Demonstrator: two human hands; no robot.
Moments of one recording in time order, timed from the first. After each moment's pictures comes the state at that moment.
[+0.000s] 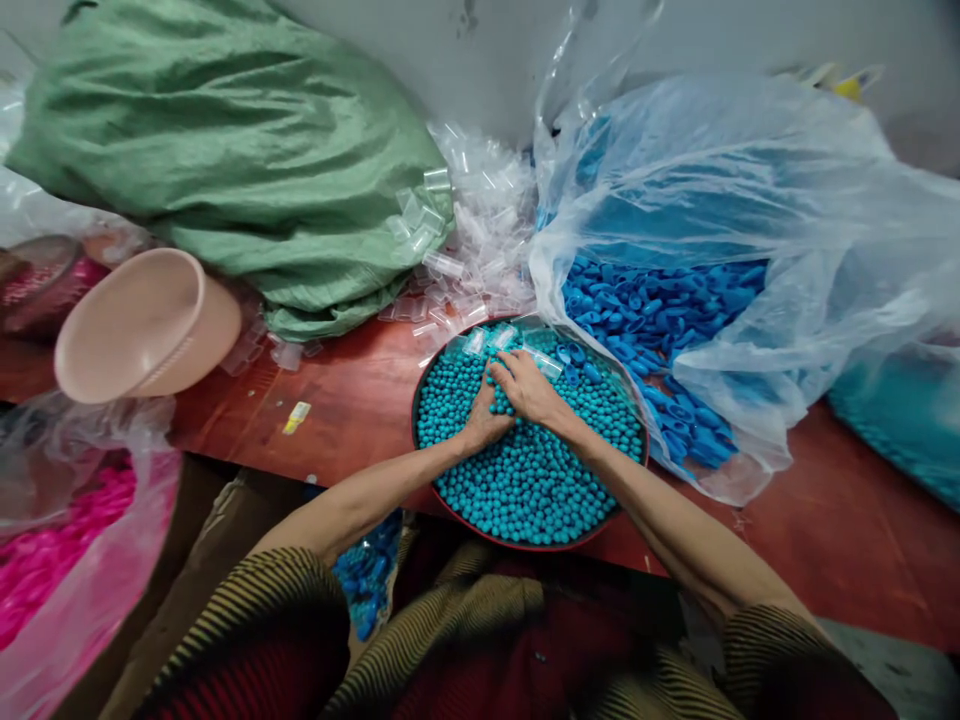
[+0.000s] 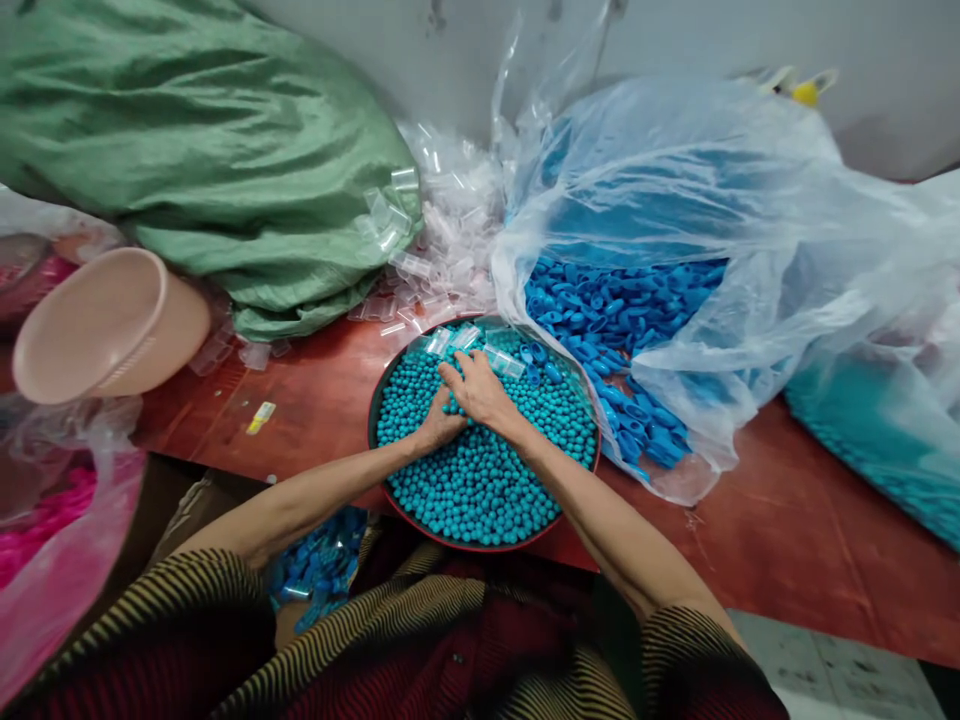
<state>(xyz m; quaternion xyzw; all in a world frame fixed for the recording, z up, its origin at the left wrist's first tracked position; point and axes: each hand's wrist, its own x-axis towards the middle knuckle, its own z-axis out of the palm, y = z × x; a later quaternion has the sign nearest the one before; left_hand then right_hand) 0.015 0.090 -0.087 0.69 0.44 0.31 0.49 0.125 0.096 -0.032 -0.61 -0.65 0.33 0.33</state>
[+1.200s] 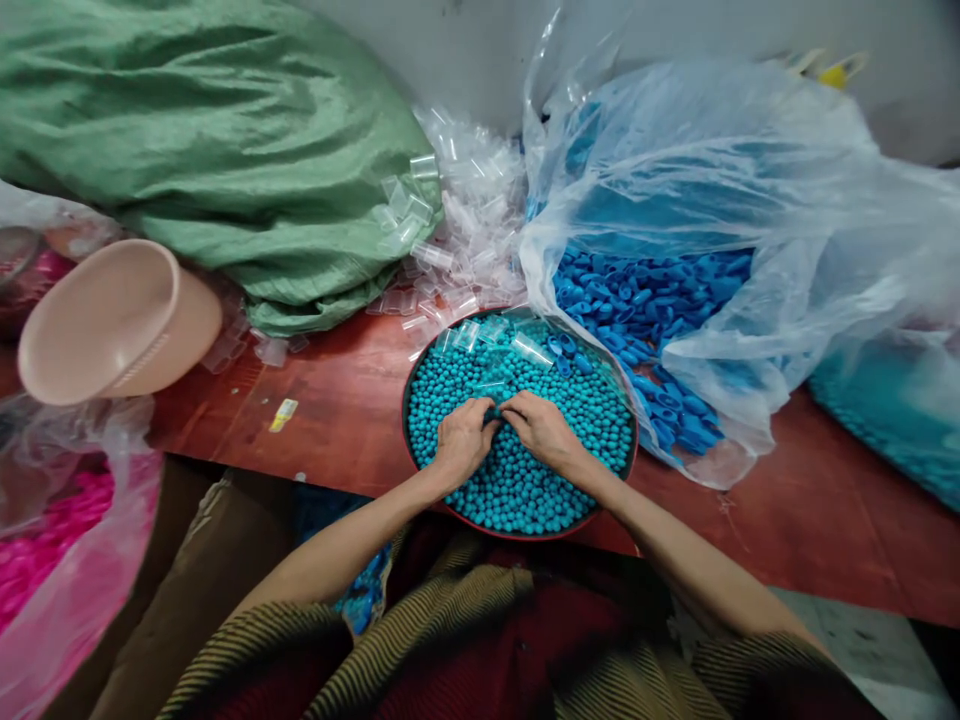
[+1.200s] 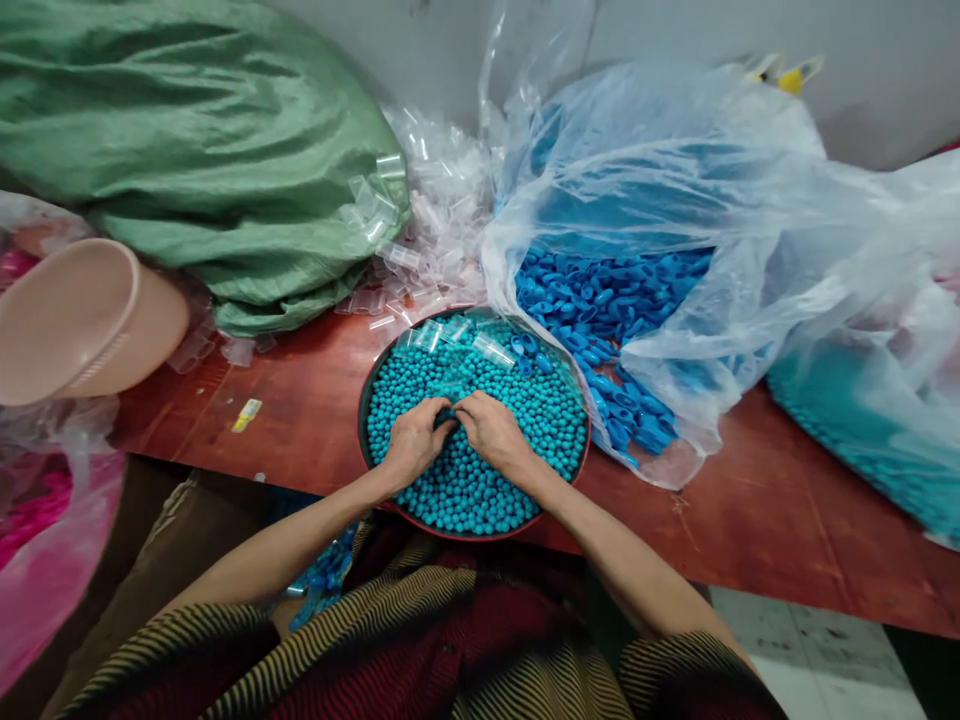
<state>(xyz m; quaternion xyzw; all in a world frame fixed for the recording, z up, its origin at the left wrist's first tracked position) -0.017 0.042 -0.043 0.80 0.52 0.14 0.25 0.137 0.021 -0.042 -0.58 -0.73 0.26 0.27</state>
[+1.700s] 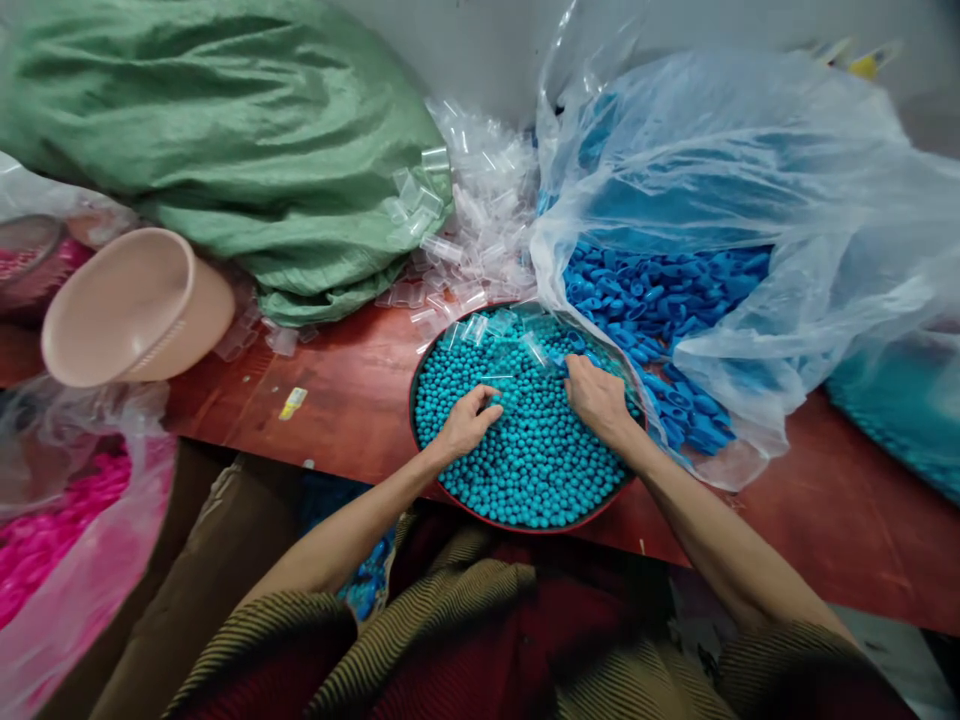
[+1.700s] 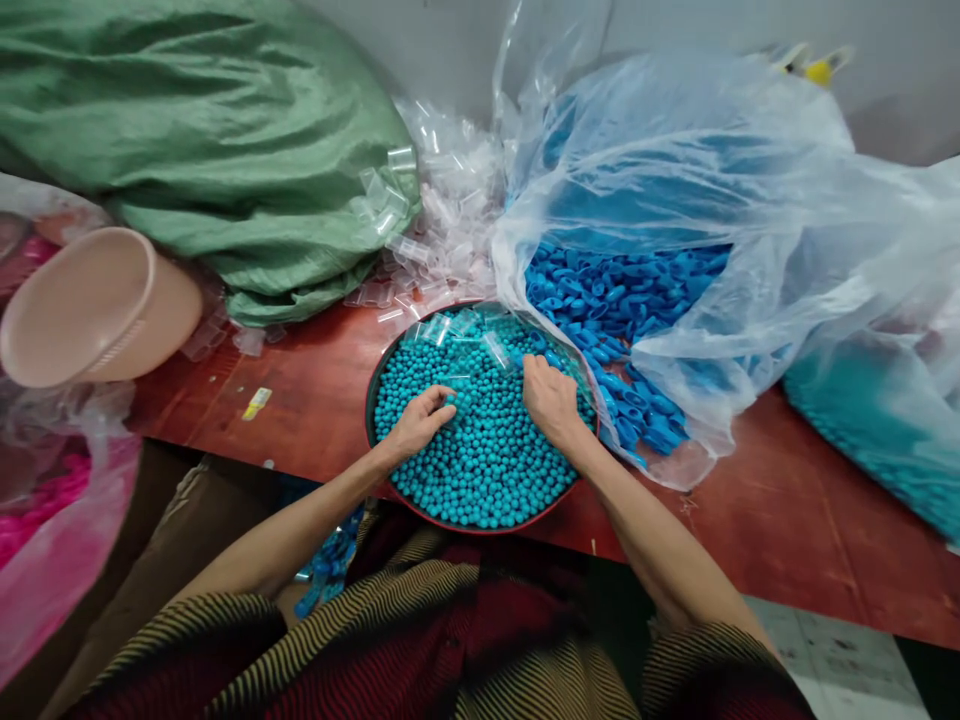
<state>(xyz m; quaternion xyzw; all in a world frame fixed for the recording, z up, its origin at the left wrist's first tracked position) -0.023 0.058 -0.052 0.65 0.47 0.24 0.54 0.194 0.043 -0.038 -0.74 -0.68 0.01 -0.03</state>
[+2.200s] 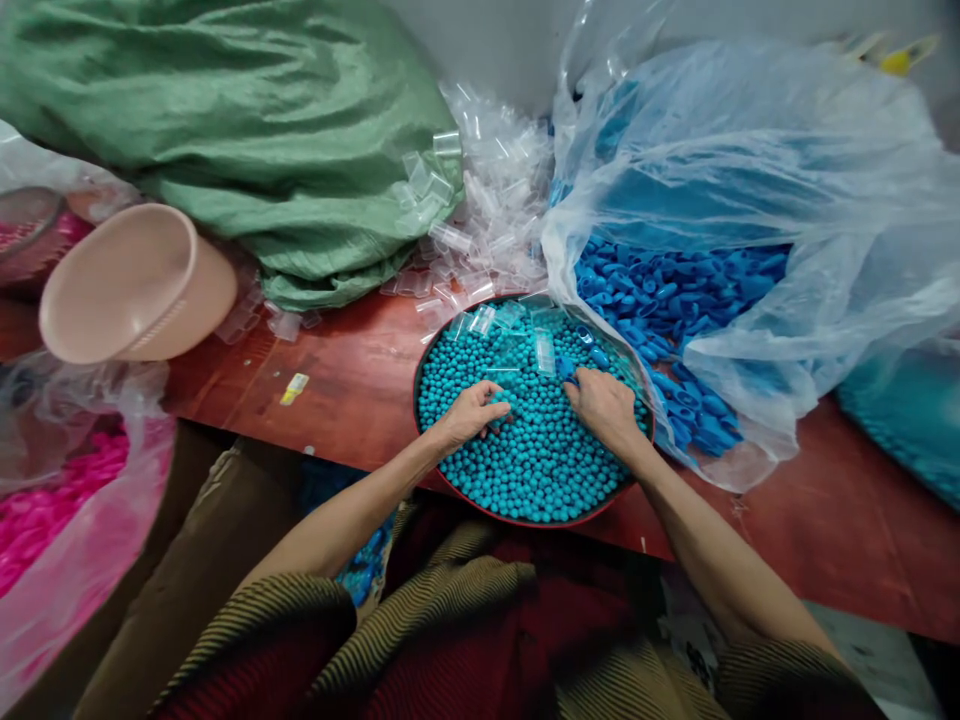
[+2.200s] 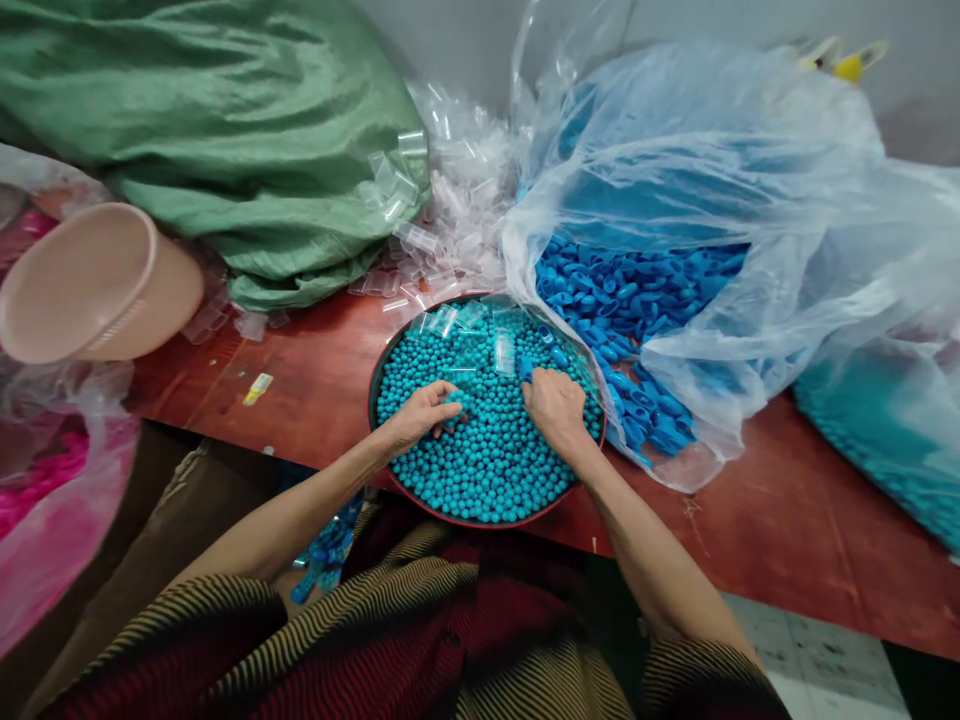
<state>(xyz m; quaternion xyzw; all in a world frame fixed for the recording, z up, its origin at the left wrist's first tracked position) -0.025 0.058 -0.042 0.53 0.47 0.18 0.68 0.188 0.031 -0.044 -0.76 -0.64 0.03 -0.03</state>
